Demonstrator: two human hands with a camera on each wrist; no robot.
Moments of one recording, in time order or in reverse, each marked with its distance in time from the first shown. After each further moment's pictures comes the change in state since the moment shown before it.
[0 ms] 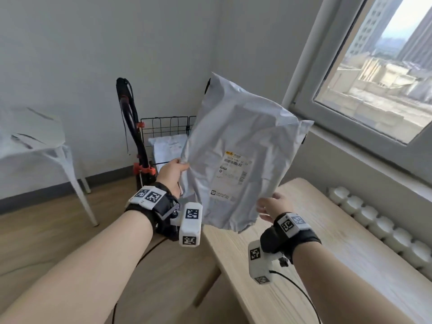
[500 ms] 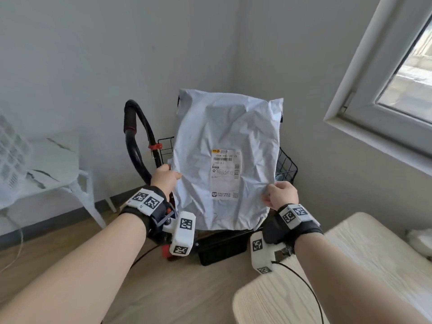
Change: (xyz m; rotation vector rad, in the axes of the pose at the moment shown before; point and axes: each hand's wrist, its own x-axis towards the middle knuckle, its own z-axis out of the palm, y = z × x) left_hand 0.196 0.073 -0.042 0.337 0.293 0.070; right_hand 0.195 -0.107 0.118 0.091 0.011 -0.120
